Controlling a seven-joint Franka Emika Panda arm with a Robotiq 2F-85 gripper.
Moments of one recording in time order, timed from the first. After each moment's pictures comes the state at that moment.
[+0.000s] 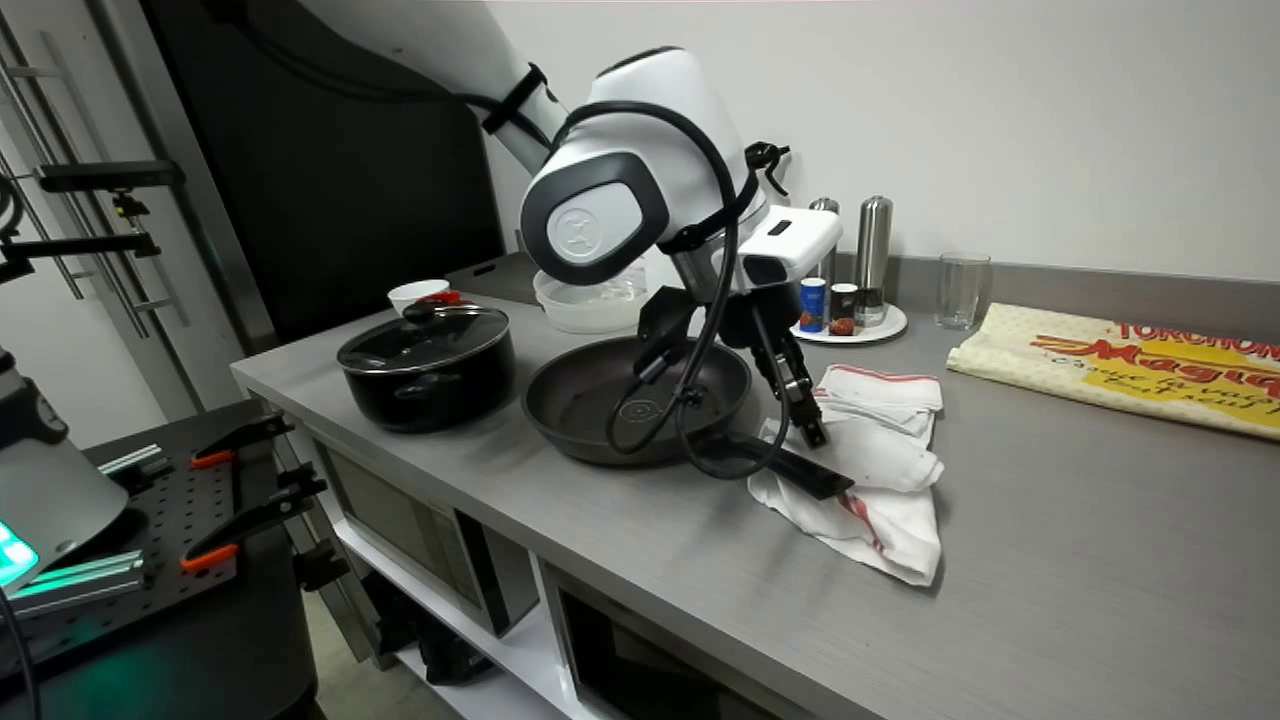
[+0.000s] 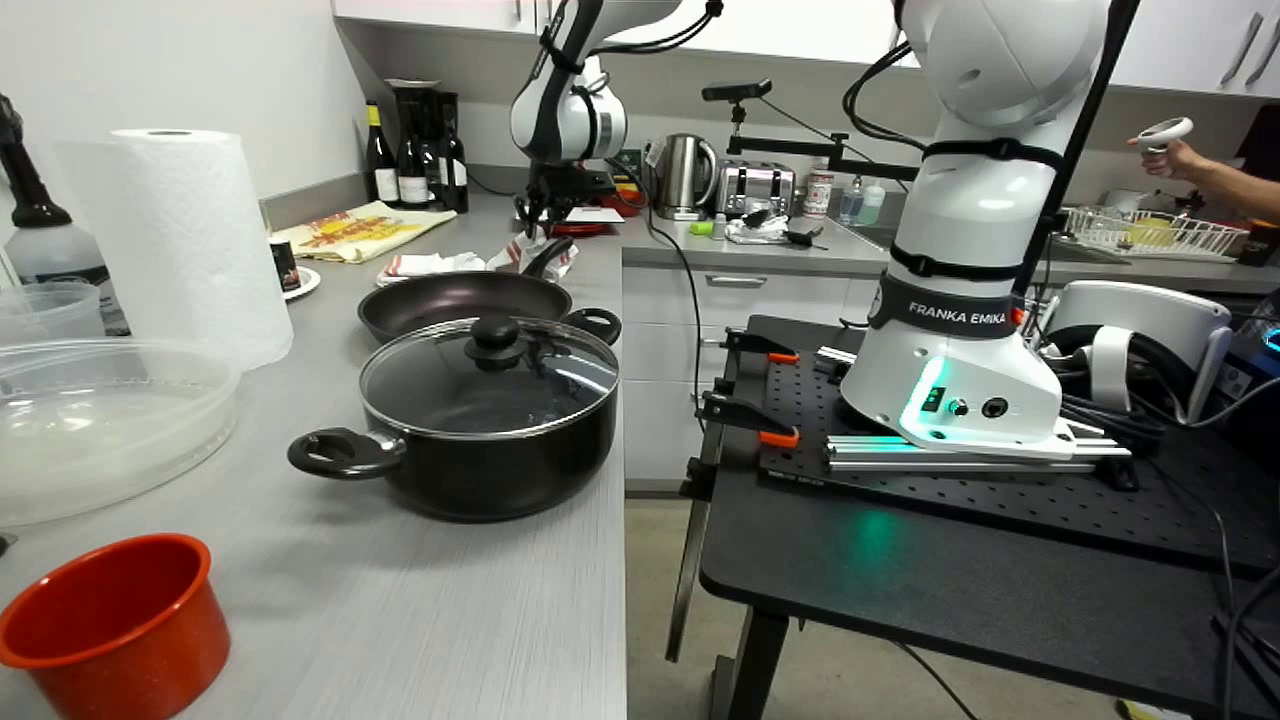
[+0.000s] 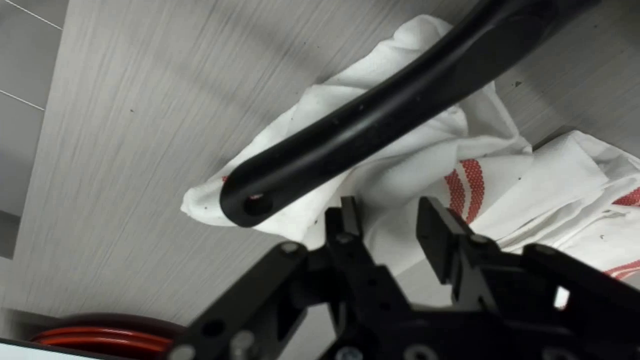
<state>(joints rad) -0.43 0.74 -0.15 -1.79 0.12 2.96 0.04</state>
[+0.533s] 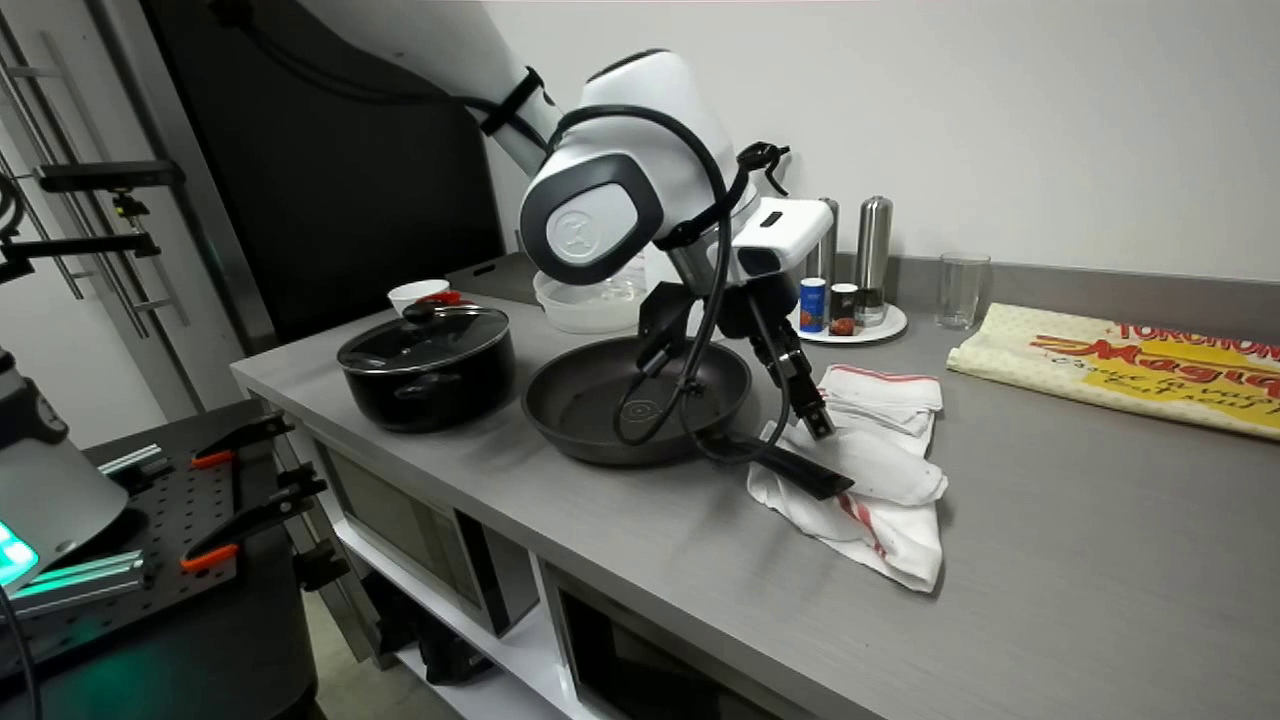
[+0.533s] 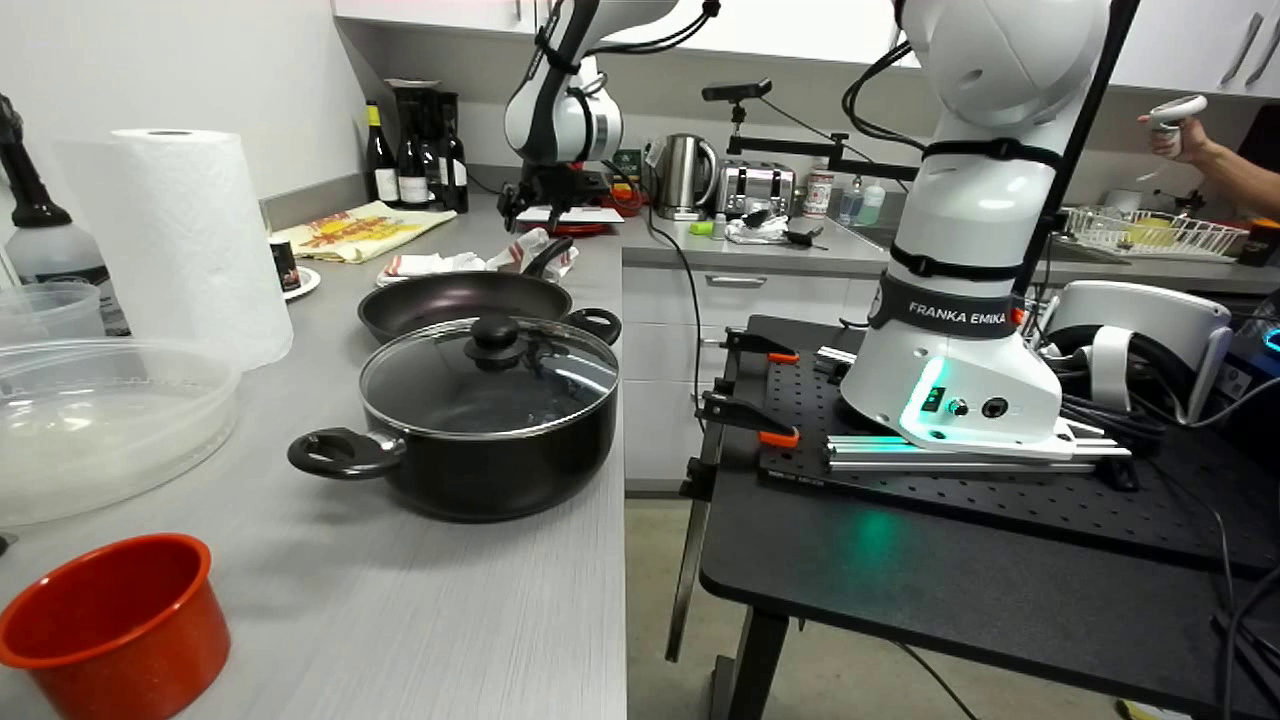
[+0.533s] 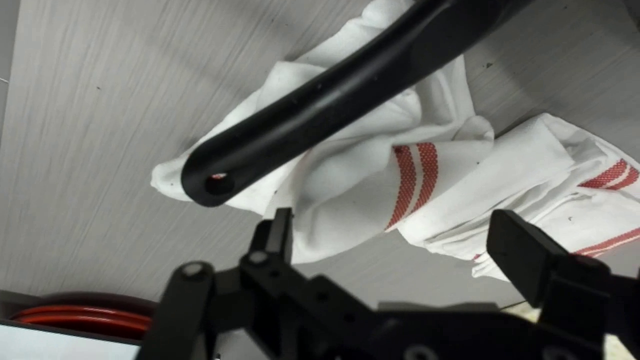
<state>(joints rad) -0.42 0.74 -0.14 -1.81 0.12 3.02 0.04</state>
